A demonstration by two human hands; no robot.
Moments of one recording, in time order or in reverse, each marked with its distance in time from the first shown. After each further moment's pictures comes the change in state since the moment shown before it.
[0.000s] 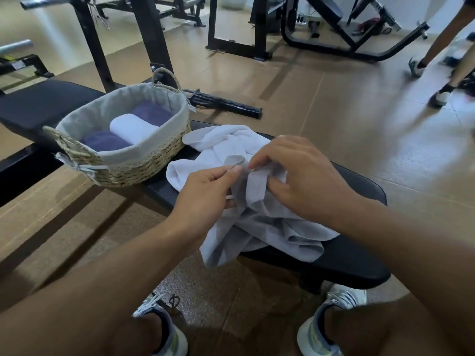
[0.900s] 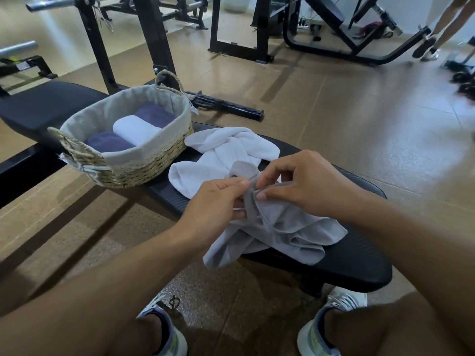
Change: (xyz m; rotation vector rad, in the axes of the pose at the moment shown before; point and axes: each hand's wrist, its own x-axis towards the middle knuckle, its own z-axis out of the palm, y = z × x) left_hand -0.008 -0.001 0.009 -0.084 -0.099 -0.045; right_hand 0.004 0.014 -0.008 0.340 -0.293 0.222
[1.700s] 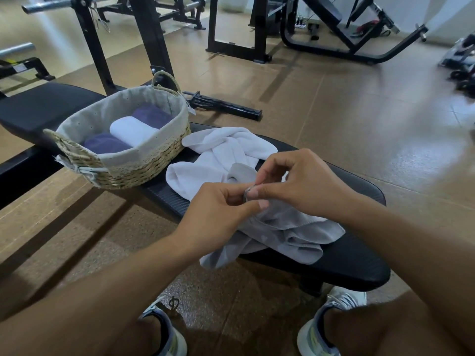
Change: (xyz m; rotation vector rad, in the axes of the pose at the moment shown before) left_hand -0.010 0.000 -0.001 0.389 -0.037 0.204; right_hand 0.000 -0.002 0.006 0.122 0.080 -0.025
